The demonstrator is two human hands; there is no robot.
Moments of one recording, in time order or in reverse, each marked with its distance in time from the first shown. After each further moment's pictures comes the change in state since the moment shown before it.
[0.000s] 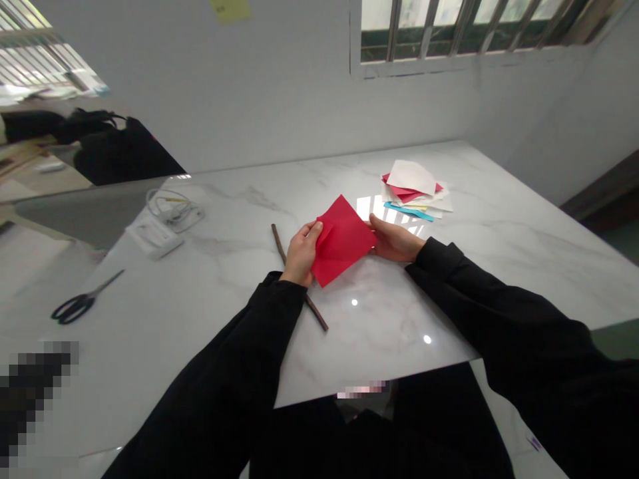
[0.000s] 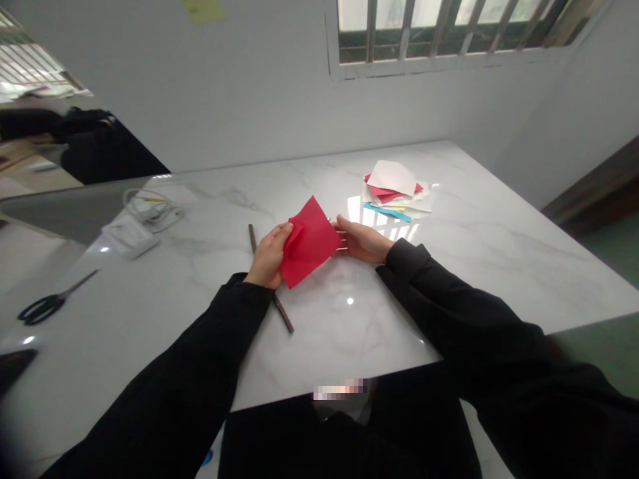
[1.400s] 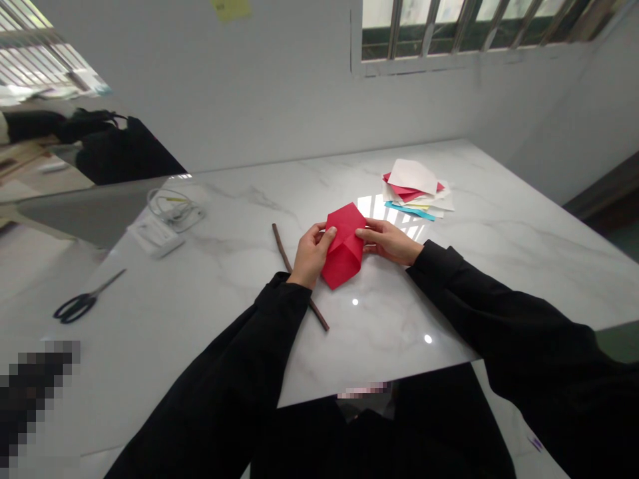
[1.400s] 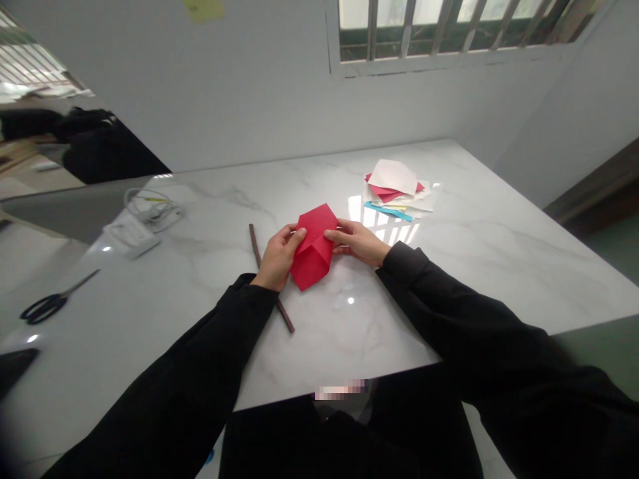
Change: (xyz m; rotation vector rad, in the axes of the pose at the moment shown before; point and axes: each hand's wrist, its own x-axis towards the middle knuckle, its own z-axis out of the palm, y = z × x) left_hand -0.003 -0.009 0.002 0.222 -0.133 0.111; right_hand 0.001 0.006 0.010 -0.155 0.078 -0.157
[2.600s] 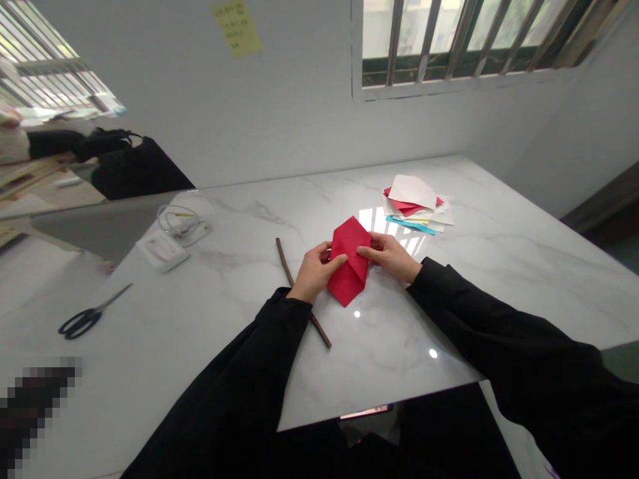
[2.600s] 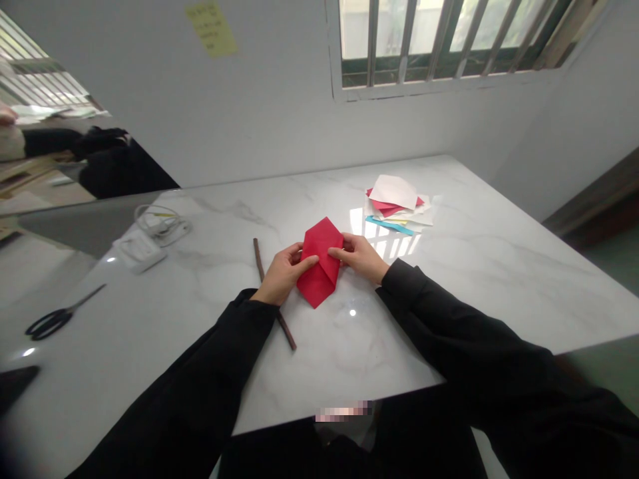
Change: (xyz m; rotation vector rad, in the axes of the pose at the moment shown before) left_hand -0.002 0.000 -0.010 0.078 -0.164 -0.071; right_hand 0.006 0.012 0.002 -0.230 0.121 -0.097
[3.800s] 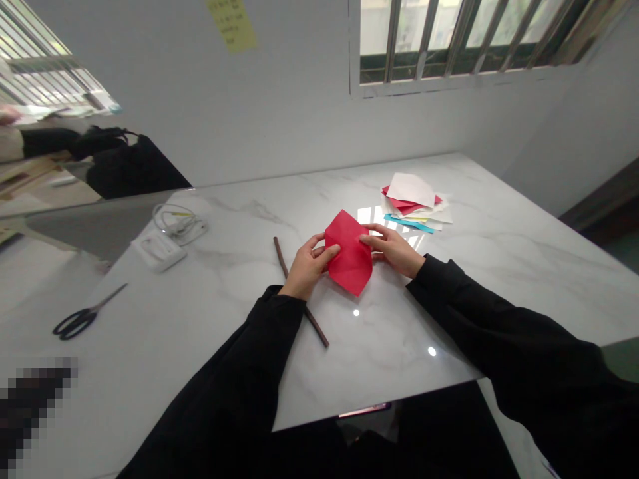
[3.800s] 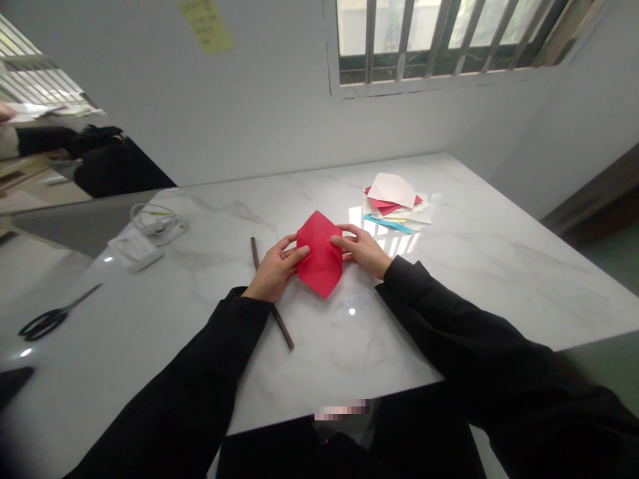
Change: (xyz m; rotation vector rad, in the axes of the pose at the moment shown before) left_hand 0.000 0.013 -0.004 -0.082 0.065 -0.084; right_hand -0.003 -0.017 -0.006 0.091 0.145 0.141
